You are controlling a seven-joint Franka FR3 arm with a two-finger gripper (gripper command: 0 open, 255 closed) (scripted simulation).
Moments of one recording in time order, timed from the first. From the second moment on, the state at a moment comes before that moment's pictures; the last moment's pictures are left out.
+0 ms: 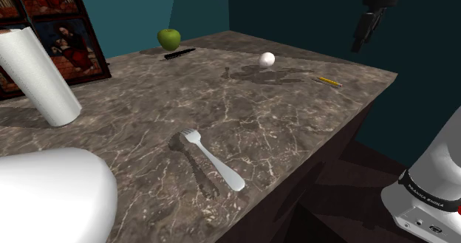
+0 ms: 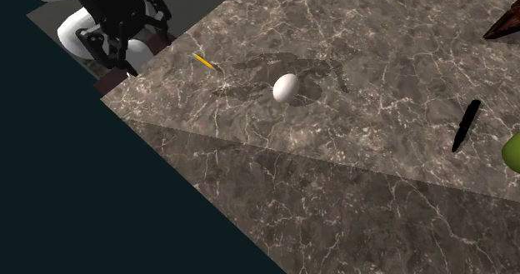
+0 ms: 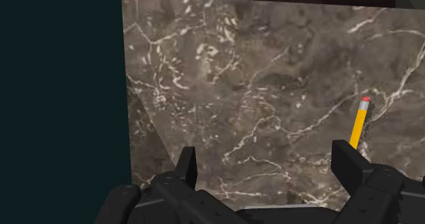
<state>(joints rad) -0.01 -0.79 -0.07 -2.35 -0.09 1.60 -0.14</state>
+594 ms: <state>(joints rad) 0.07 -0.44 -0.06 -2.07 -0.08 1.56 -0.27</state>
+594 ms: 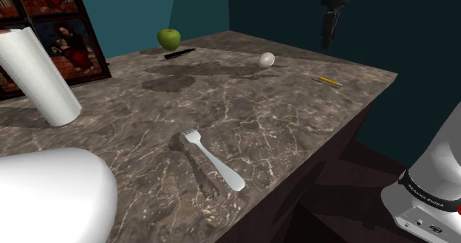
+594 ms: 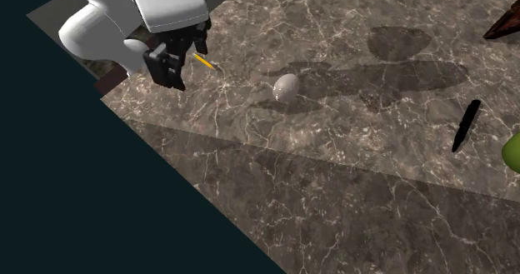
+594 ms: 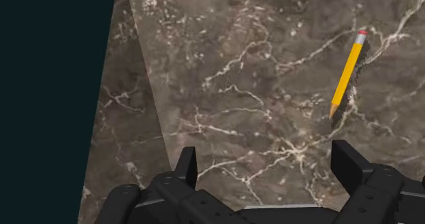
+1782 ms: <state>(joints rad) 0.18 0.25 0.03 -1.39 -0.10 1.33 -0.48</state>
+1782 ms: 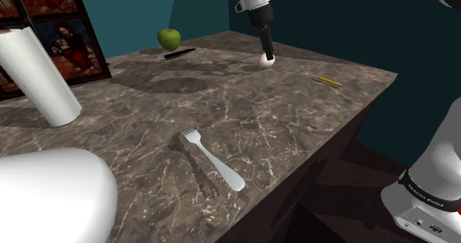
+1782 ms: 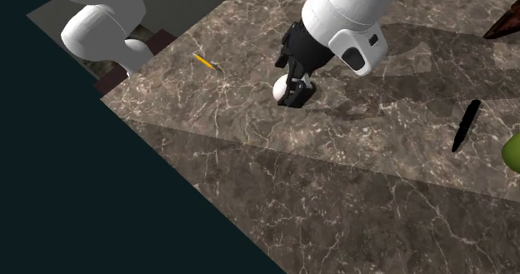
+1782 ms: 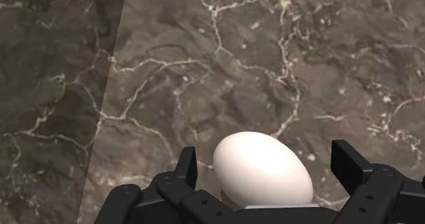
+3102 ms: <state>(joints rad) 0.18 0.26 0.03 -1.36 -0.10 1.31 -0.48</state>
